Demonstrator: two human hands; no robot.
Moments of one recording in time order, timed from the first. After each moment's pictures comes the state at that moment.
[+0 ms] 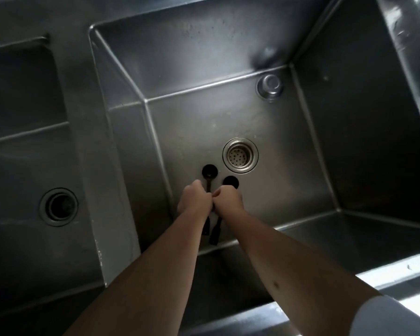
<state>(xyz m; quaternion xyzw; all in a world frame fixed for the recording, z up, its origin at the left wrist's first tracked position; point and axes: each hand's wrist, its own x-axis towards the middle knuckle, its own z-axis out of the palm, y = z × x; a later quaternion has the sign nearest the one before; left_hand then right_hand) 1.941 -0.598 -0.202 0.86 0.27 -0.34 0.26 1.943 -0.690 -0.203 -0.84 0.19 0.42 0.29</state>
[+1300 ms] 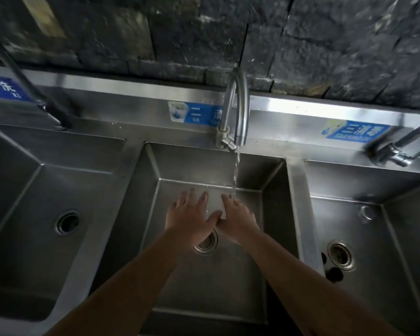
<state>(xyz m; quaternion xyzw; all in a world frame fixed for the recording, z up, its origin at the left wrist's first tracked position) 1.840 -0.165 0.036 0.97 0.16 -0.12 0.15 1.904 -0.299 0.027 -0.94 -0.18 0.25 0.17</state>
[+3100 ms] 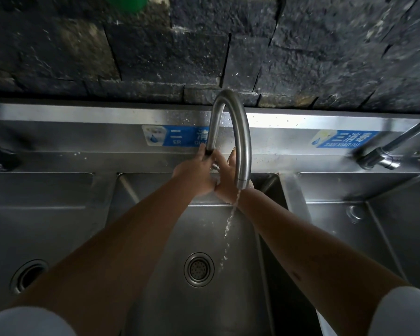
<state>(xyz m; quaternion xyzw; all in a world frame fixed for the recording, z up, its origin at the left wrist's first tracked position) 2.047 -0.104 0.049 0.99 0.00 -0.10 0.14 2.076 -0.235 0.027 -0.96 -0.24 0.11 0.10</state>
